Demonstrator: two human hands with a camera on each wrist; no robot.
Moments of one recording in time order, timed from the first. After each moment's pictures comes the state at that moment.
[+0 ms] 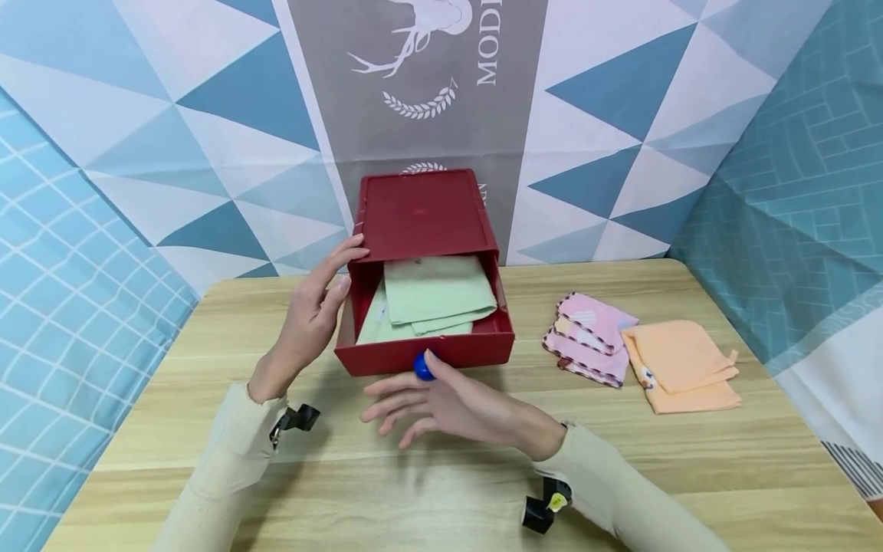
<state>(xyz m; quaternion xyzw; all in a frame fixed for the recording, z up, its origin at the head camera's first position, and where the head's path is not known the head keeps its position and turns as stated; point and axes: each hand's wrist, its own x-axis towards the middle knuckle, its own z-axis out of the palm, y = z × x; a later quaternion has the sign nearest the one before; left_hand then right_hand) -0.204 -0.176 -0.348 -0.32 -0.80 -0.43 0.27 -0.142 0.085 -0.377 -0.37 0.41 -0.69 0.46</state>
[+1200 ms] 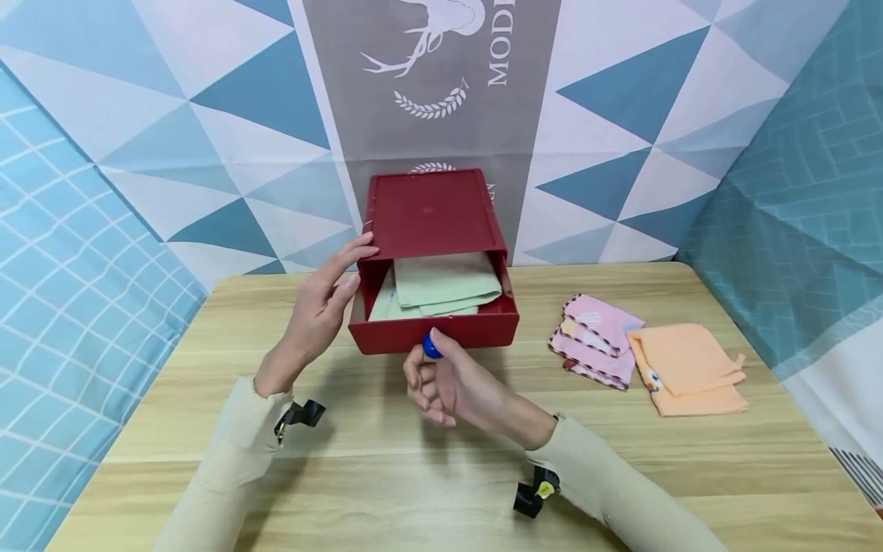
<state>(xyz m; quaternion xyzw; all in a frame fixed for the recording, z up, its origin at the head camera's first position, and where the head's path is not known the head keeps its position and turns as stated) -0.200 -0.179 -0.342 -0.32 -0.80 -0.44 0.25 -0.151 0.072 -0.382 -0.32 0.43 -0.76 0.37</state>
